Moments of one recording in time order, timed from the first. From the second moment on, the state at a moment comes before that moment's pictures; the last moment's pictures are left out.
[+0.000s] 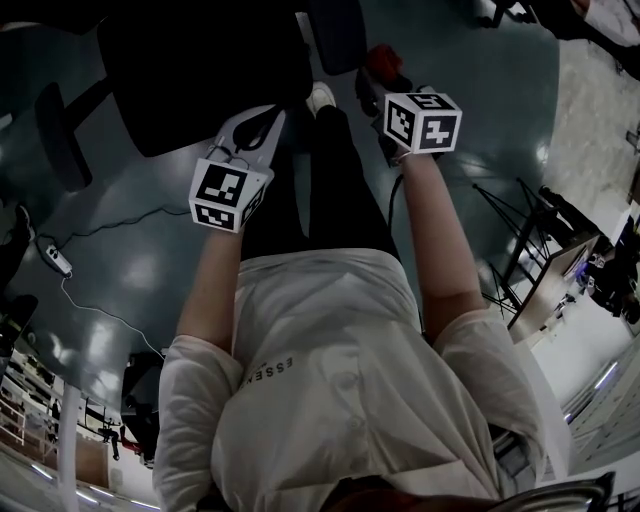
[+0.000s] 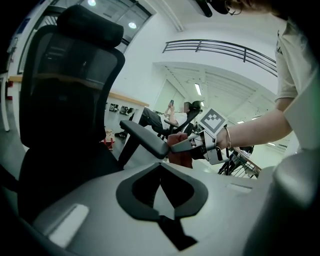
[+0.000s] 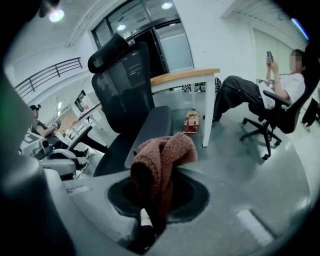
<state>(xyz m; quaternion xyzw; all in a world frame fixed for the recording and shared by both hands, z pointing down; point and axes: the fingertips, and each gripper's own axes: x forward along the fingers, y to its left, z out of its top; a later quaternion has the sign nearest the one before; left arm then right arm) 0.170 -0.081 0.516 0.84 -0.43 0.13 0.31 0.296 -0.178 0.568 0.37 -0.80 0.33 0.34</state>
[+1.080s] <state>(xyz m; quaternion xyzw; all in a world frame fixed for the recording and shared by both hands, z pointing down) 0.074 -0.086 0.522 0.77 -0.52 0.10 0.36 0.113 -0.195 0.558 0.32 -0.83 0.33 0.31</state>
